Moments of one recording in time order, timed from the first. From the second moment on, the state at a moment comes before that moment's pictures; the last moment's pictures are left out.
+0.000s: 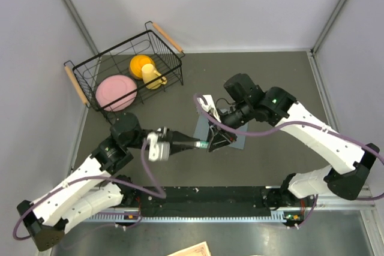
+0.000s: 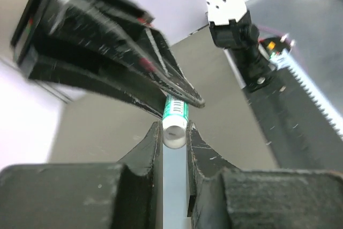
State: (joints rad) left arm -0.76 0.75 0.74 0.02 0.90 0.36; right arm 0.89 1.32 1.49 -1.02 -0.78 -0.41
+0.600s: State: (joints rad) left arm -0.80 0.64 0.56 -0.12 0.98 1.93; right arm 0.83 1.44 1.40 -1.04 -1.14 -0.19
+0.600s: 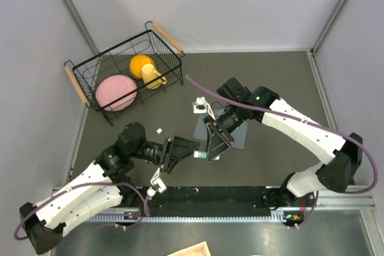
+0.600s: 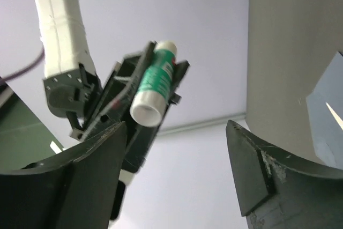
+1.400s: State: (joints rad) left arm -0.50 0.94 0.94 -0.09 0.84 -0.63; right arm 0.91 1.20 1.50 -0.91 -0.42 -0.62
